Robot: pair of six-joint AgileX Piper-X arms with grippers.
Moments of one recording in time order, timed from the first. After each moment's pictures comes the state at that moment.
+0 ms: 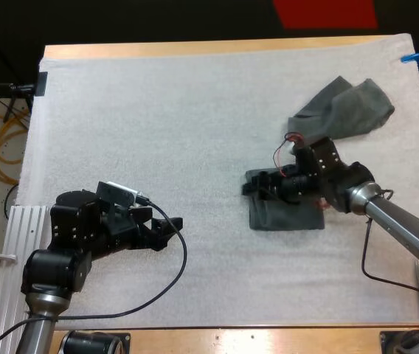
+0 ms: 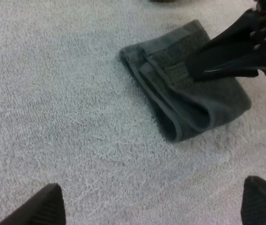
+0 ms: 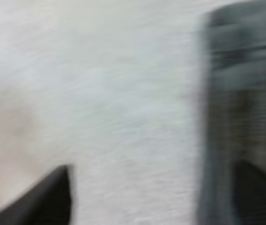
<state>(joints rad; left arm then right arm) -0.12 0.77 -0.62 0.76 0.62 -1.85 0.51 1.59 -0.92 0.39 -0.53 -1.24</state>
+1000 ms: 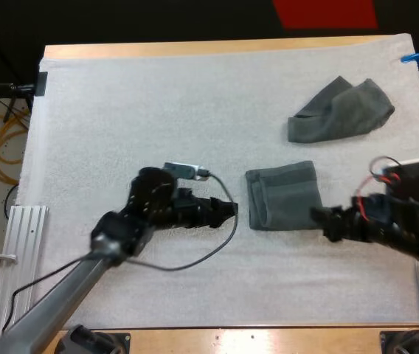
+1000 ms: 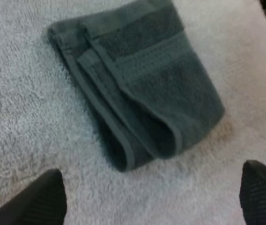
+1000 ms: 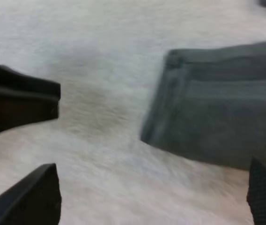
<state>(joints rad) -0.47 1.23 -0.64 0.27 0.52 -2.23 0.51 0.80 -0.92 1.00 -0.15 -1.49</state>
